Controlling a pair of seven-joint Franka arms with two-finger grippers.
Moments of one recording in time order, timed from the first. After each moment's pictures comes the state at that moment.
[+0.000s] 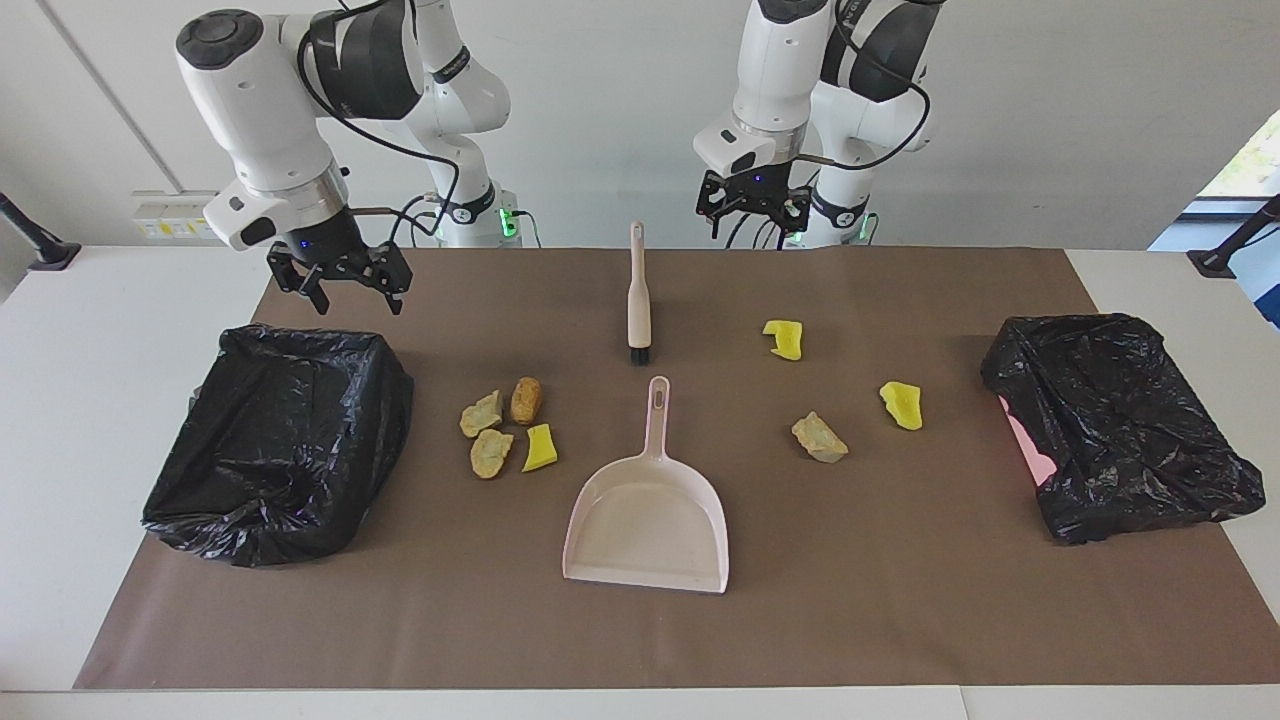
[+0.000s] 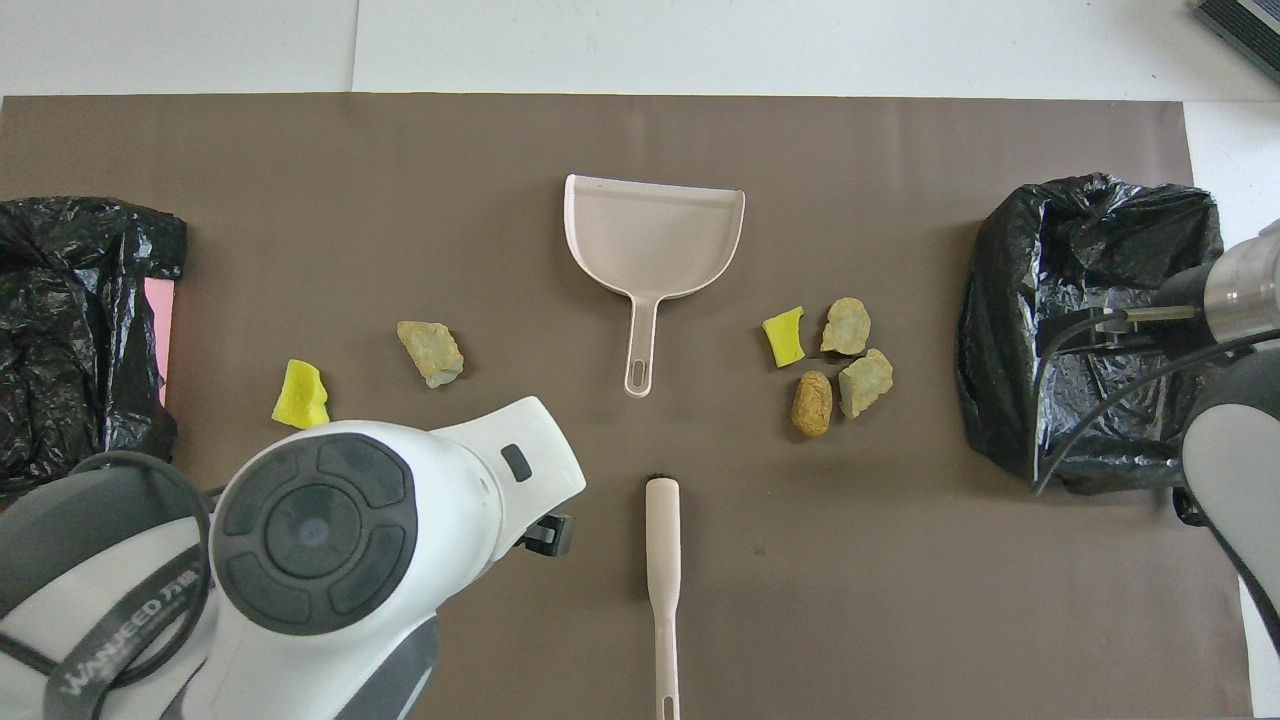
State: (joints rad) left arm -0.66 -0.16 -0.06 -1.95 -0.02 1.76 -0.38; right arm 0.06 -0.01 -0.03 -1.82 0.00 1.86 0.04
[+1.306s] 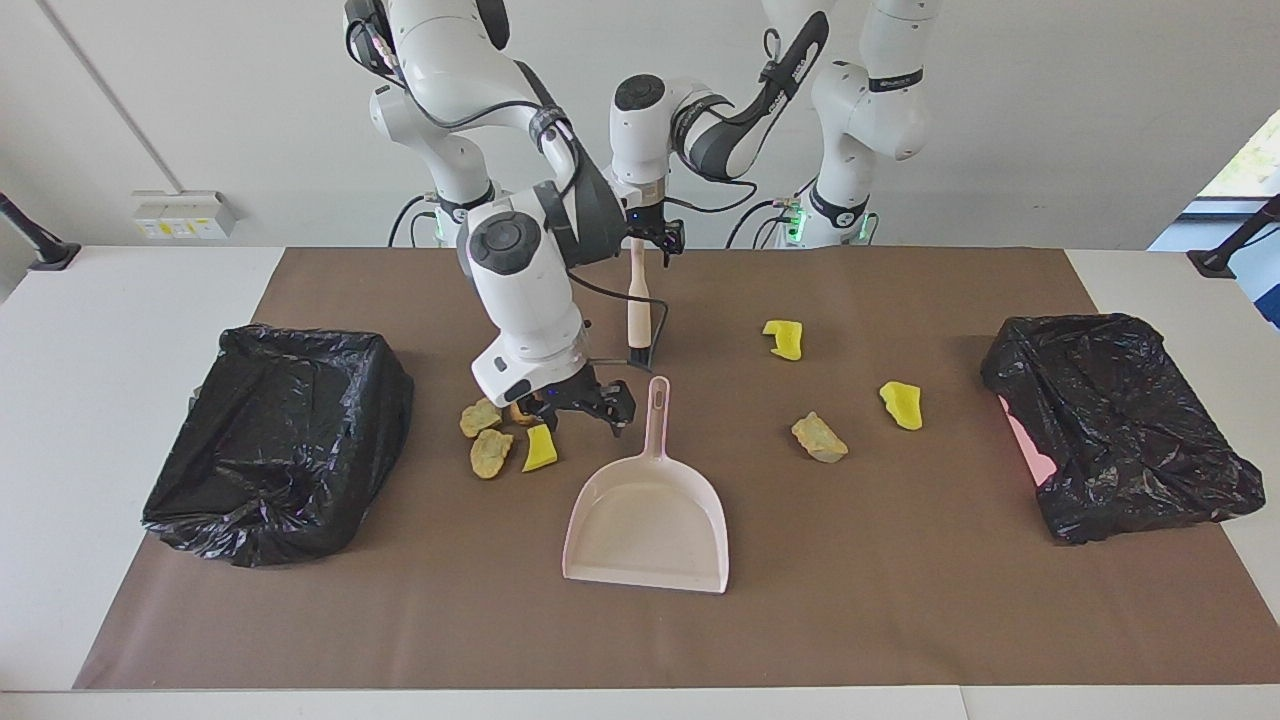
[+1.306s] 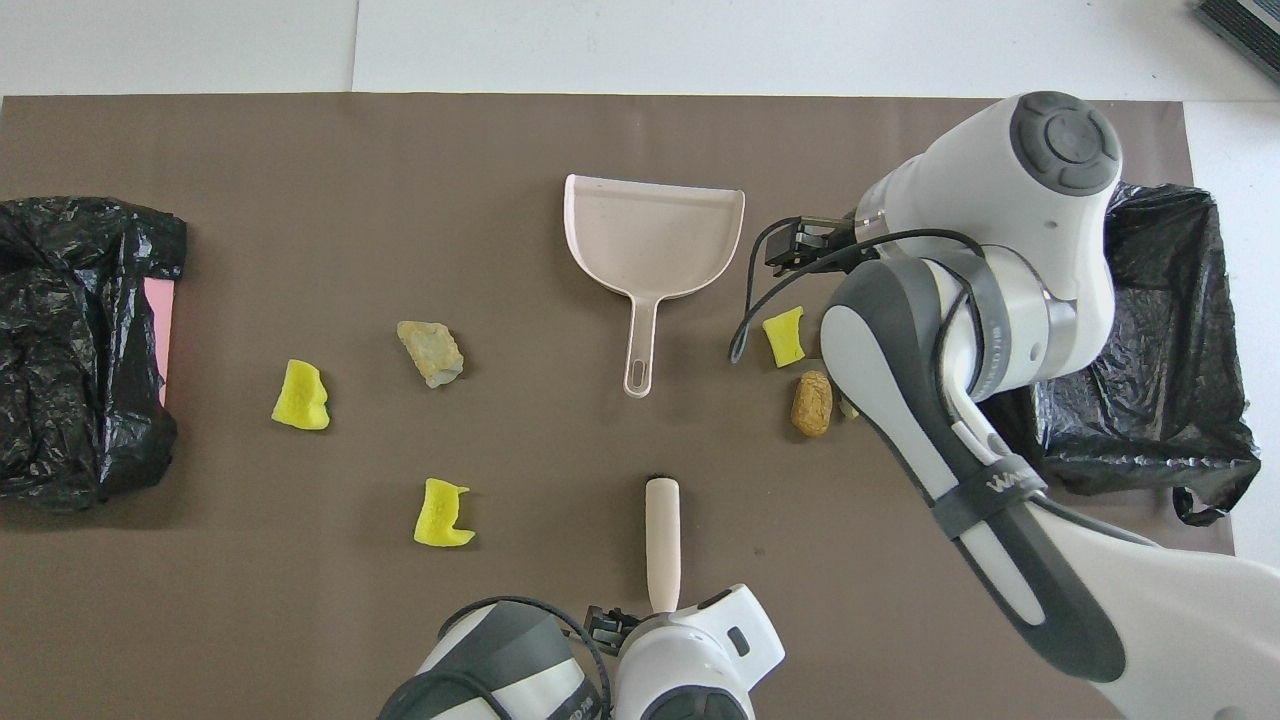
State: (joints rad) left arm -1.04 0.00 -0.06 -2.28 -0.06 2.23 -0.72; right arm 0.41 0.50 -0.01 -1.44 0.15 2.05 0.56
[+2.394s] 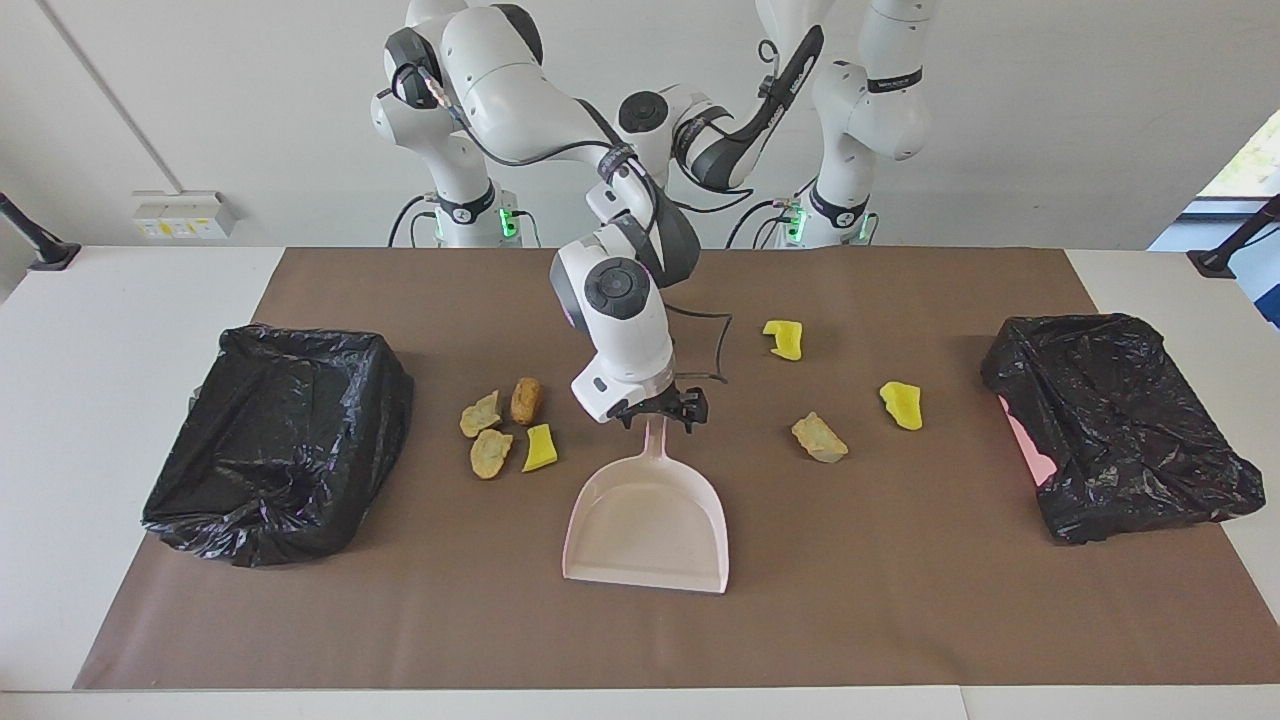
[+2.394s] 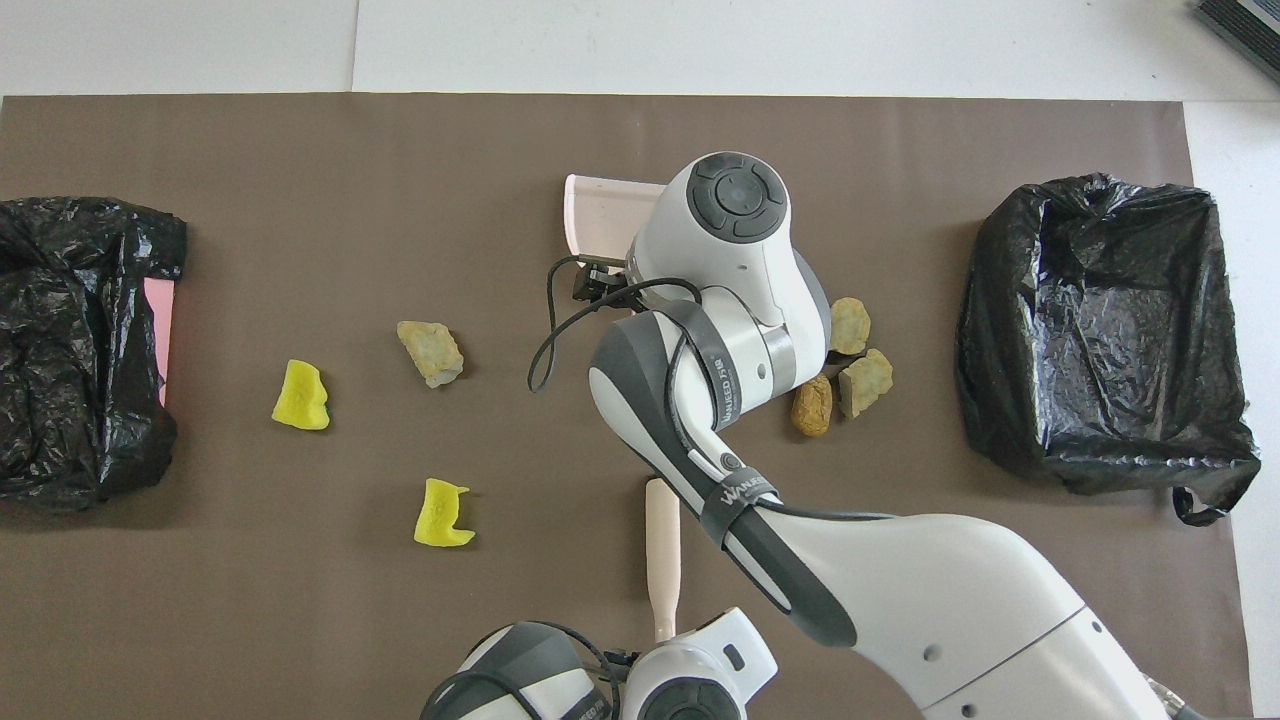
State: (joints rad) left arm -1.04 0.01 -0.06 -2.28 -0.22 2.20 -0.72; right arm 0.52 0.60 -0.01 -1.42 0.19 2.04 0.60
